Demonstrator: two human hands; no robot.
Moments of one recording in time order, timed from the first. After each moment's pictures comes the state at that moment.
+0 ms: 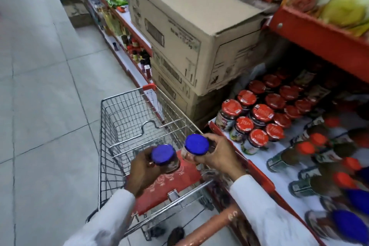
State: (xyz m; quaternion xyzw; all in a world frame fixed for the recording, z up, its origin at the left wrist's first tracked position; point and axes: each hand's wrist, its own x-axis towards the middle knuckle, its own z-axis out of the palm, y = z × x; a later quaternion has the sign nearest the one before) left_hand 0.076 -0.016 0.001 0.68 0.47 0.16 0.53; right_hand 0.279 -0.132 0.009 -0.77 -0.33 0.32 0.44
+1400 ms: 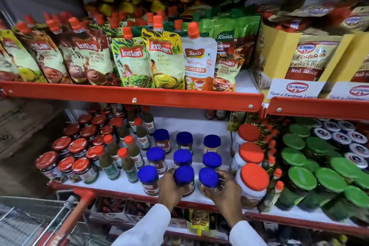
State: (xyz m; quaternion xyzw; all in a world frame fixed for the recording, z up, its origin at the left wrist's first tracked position) left_hand 0.303 -0.471 0.022 0.87 0.12 -0.01 0.47; right_hand 0.291 -0.648 -0.002 -0.85 0.08 -0.06 0.52
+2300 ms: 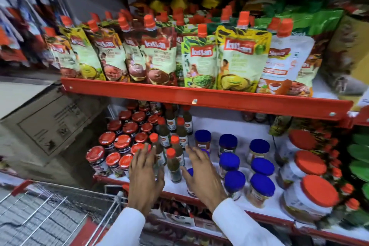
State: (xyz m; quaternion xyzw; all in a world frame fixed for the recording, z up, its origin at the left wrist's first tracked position) left_hand 0.282 -0.270 0.063 0.95 0.07 0.22 0.22; right_hand 0.319 -0.450 0.072 -0.92 -0.19 -0.04 0.35
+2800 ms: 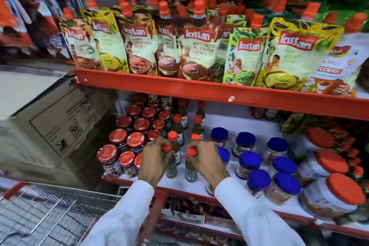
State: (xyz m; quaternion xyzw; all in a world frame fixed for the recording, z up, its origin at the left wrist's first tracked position) left_hand 0.338 -0.195 0.077 0.92 0.03 0.14 0.36; right_hand 0.353 -0.367 0.095 -0.93 -0.10 0.01 0.35
